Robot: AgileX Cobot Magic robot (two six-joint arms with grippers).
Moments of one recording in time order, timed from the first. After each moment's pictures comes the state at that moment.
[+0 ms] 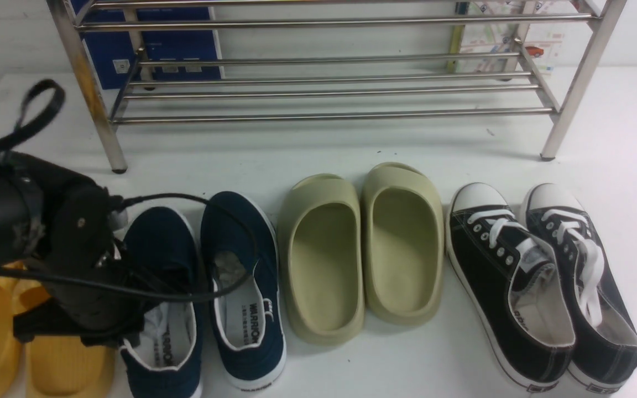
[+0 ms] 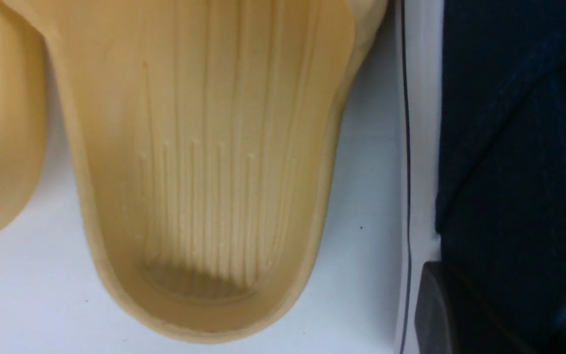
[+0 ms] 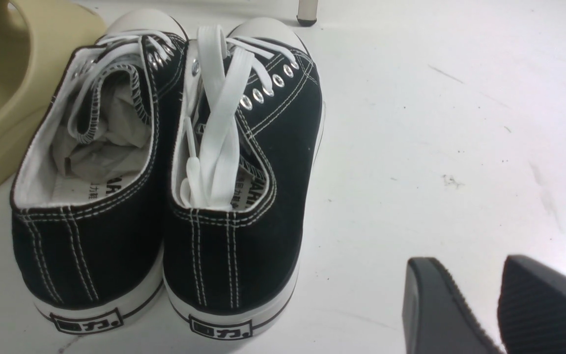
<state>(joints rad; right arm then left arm) -0.05 -0.01 0.01 0.02 0.39 -0.03 -0.30 1.43 -0.84 0.11 0.82 -0.73</state>
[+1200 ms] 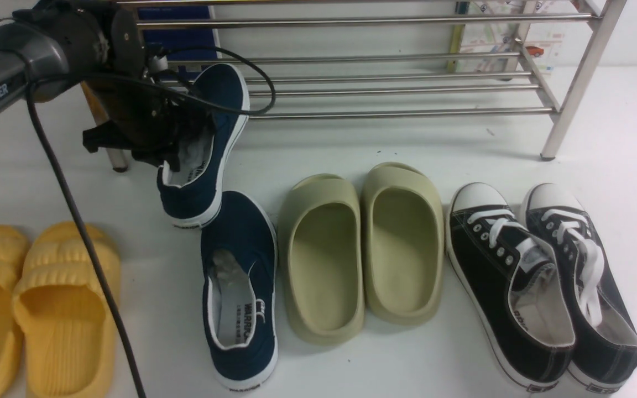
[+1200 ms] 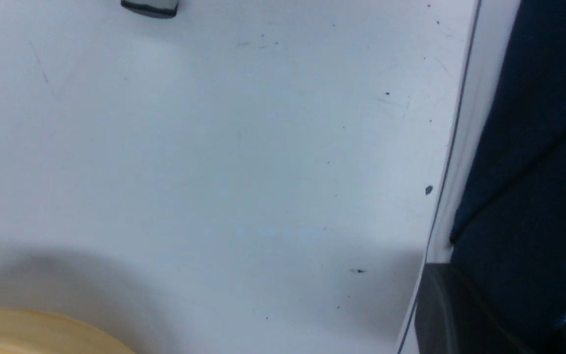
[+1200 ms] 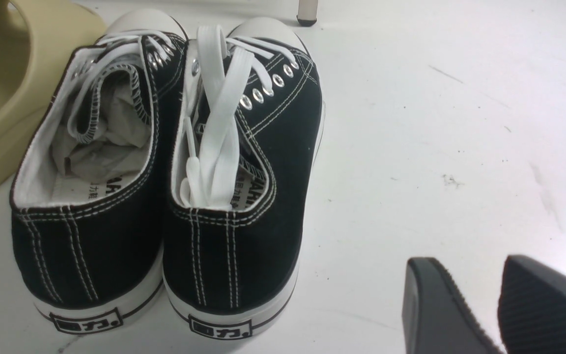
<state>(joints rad) -0.05 -0.01 0.01 0.02 0.39 -0.03 -0.13 2.08 -1.79 -0.01 0.93 -0.36</state>
